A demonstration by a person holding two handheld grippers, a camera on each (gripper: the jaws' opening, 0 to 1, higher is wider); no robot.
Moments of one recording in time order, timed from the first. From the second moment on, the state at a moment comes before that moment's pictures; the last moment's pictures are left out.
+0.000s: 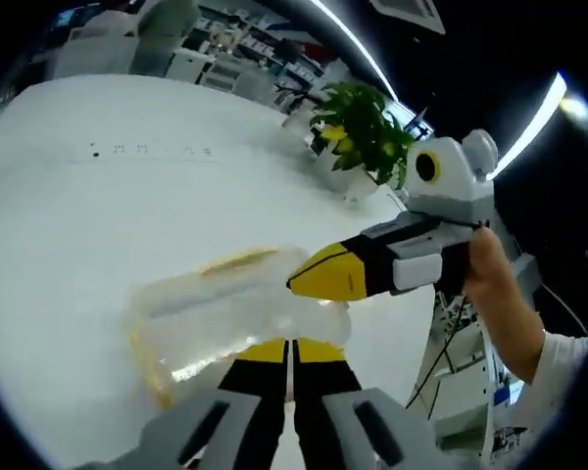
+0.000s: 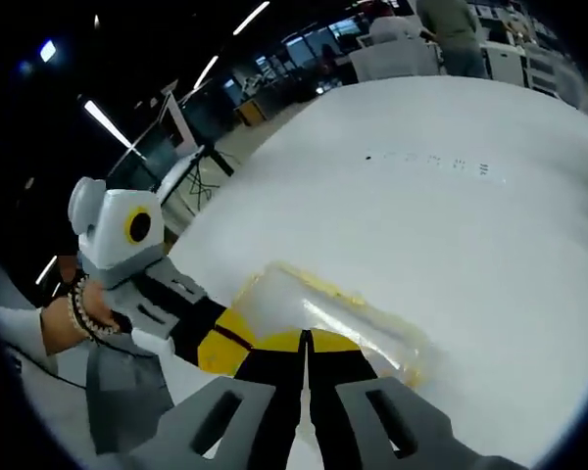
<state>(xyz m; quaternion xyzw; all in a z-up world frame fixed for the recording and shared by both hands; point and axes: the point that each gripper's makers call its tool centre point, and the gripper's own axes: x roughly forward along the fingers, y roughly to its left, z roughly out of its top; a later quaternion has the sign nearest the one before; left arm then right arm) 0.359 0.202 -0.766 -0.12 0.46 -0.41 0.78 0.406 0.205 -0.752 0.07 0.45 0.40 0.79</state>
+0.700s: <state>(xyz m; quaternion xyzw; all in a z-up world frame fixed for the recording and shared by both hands) 0.339 0.201 -0.774 -0.13 0.48 -0.42 0.76 0.461 0.215 -0.771 0.01 0.45 0.36 0.81</state>
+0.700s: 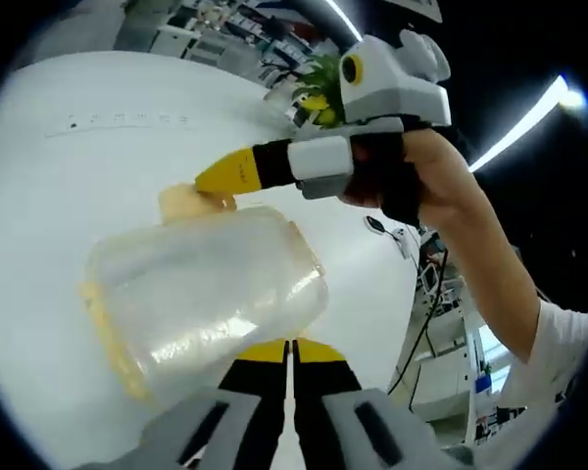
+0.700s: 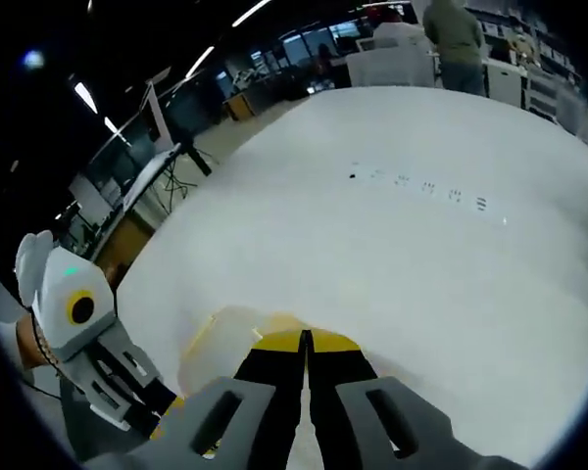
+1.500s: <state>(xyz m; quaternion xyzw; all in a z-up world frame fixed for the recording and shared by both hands) 0.340 0.196 -0.747 0.12 0.36 -0.57 0.73 0.440 0.203 -0.759 -0.27 0.47 0.47 0.69</state>
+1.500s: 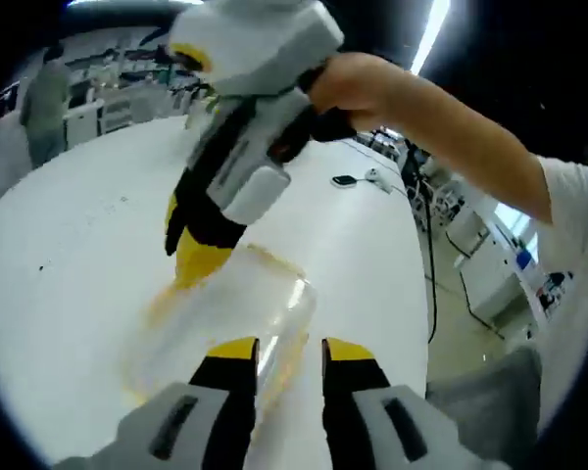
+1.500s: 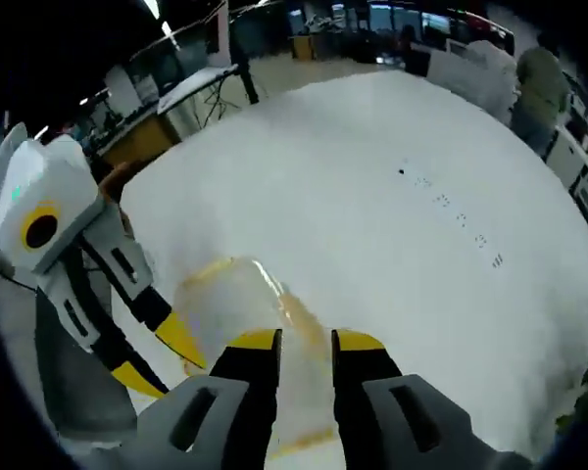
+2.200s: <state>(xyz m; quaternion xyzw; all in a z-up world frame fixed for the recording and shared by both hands) 0.349 0.200 -0.767 0.30 0.31 -0.57 0.70 0.403 0.212 -0.777 -0.38 0.52 0.53 0.55</state>
